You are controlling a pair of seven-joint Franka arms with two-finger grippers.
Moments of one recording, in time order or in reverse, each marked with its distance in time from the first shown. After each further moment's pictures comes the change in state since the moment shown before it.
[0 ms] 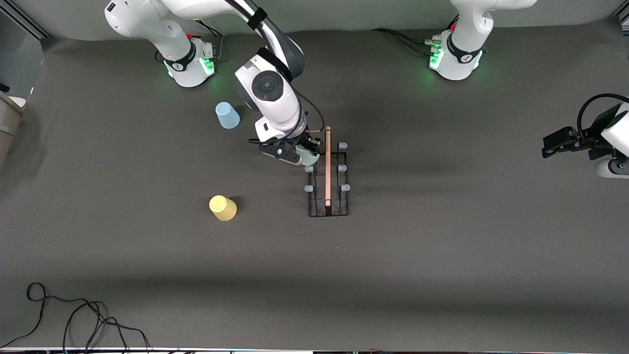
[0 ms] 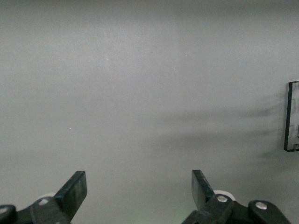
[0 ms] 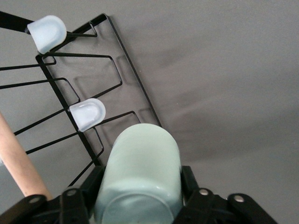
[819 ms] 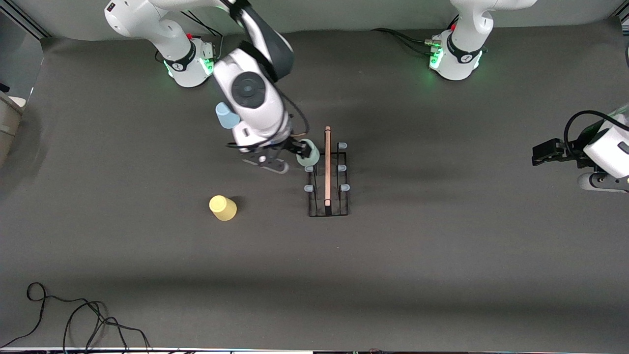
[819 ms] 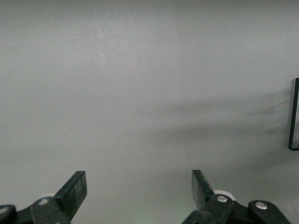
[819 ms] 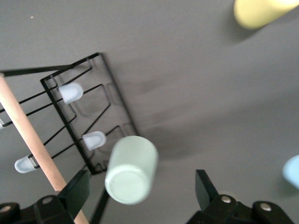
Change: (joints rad) left arm 0.001 0.049 -0.013 0.001 0.001 0.010 0.001; right arm -0.012 -0.045 -0.156 0.240 -0.010 -0.441 -0.183
